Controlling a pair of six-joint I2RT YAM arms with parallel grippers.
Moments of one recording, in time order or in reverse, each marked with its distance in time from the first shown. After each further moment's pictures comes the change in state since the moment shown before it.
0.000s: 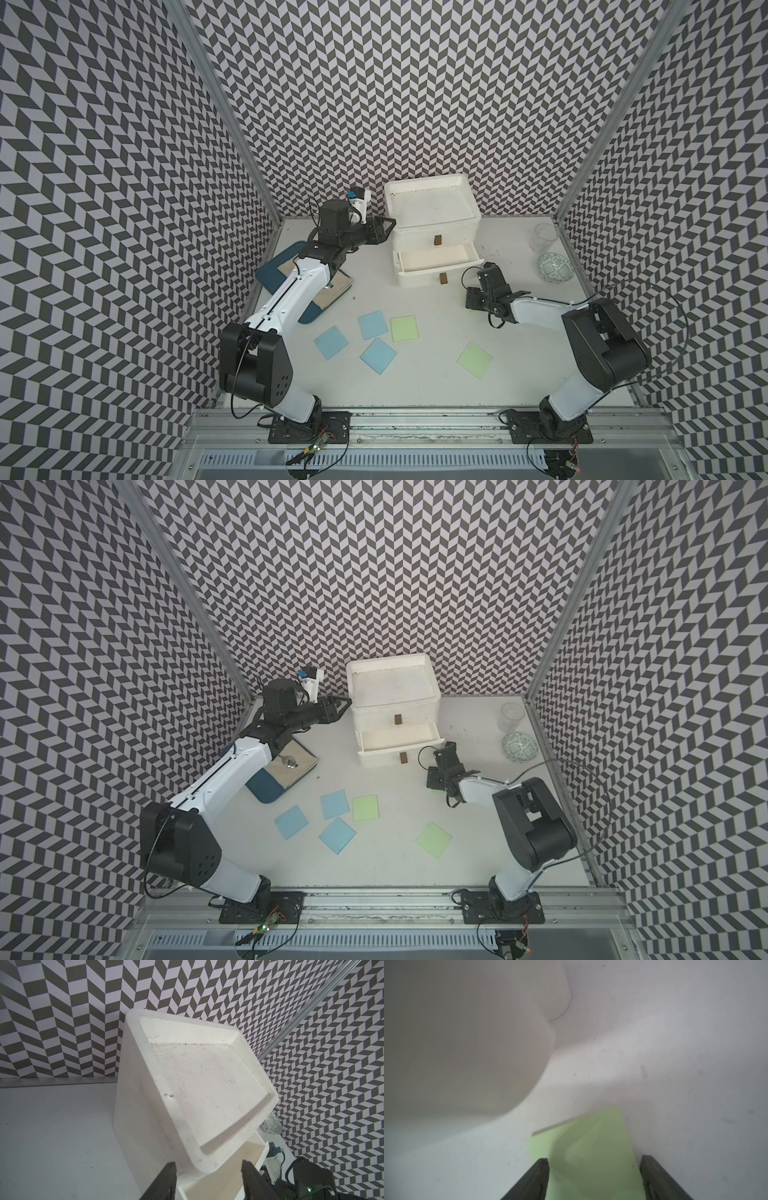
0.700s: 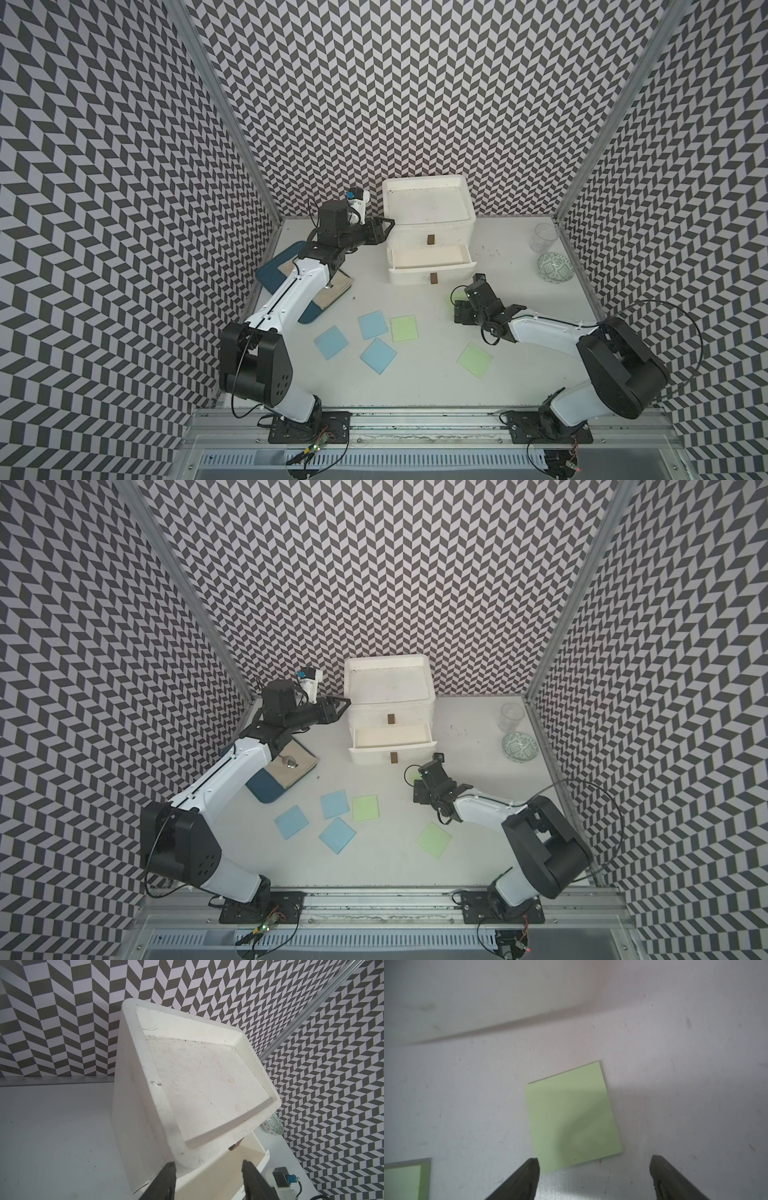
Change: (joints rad) left arm 0.006 0.000 -0.013 0.014 0.000 0.000; right arm 0.122 -0.123 -0.066 -0.025 0.084 0.058
